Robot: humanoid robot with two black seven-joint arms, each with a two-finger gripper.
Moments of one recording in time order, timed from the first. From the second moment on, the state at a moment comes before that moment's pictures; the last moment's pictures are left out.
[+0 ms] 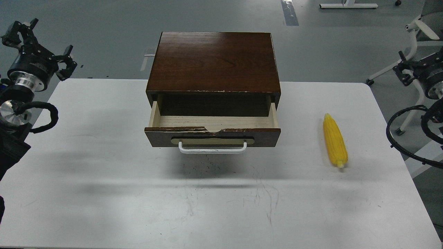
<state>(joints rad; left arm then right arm) -0.91 0.45 -0.59 -0.31 -0.28 -0.49 -0.29 0.87 -0.49 0.66 0.28 0.46 0.49 0.14</state>
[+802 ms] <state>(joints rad) -0.88 0.43 -0.59 -0.22 -0.28 -0.49 -0.34 1.08 -0.70 0.31 0.29 0.31 0.49 0.13</state>
